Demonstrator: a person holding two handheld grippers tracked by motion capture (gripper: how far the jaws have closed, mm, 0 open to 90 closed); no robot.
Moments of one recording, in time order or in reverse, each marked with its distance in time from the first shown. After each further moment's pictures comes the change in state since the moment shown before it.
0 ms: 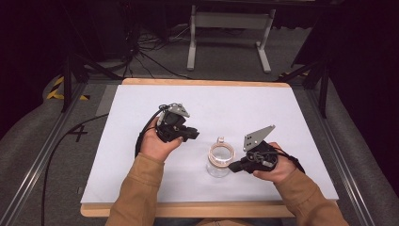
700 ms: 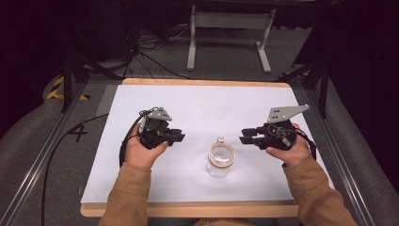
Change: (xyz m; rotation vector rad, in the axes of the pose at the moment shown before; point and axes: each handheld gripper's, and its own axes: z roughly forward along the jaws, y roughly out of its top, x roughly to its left) left arm 0.000 -0.034 -0.038 -0.055 0.096 -0.079; right arm -0.032 0.008 -0.063 -0.288 -0.210 0.065
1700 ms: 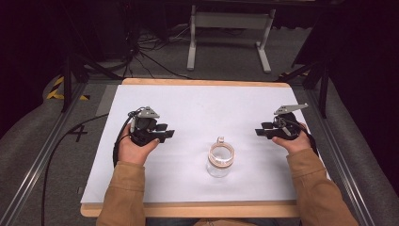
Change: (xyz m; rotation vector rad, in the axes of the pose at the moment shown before) left arm 0.036 -0.023 0.010 -0.042 0.106 -0.089; right arm -0.094 -0.073 0.022 0.128 -0.272 0.206
